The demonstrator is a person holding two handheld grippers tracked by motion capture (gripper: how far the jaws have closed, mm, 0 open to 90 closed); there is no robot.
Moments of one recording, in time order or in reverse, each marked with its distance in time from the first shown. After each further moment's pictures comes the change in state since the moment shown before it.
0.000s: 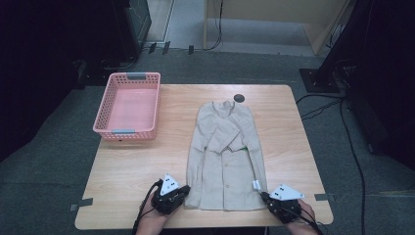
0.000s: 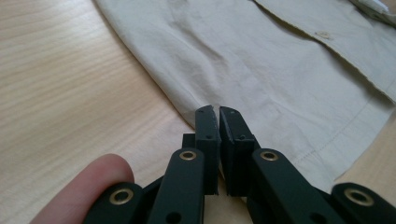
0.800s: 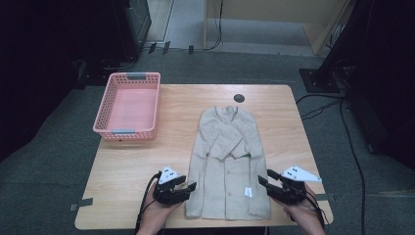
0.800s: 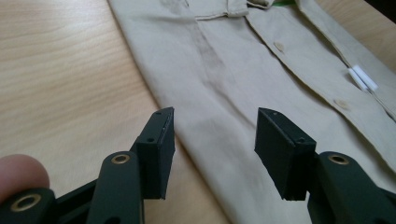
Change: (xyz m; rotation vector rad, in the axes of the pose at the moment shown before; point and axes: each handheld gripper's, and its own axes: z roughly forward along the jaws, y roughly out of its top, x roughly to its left) left arm 0.010 0.032 0.013 -0.020 -0.009 -0.130; right arm -0.028 0.051 -0.012 -0.206 0.038 0.225
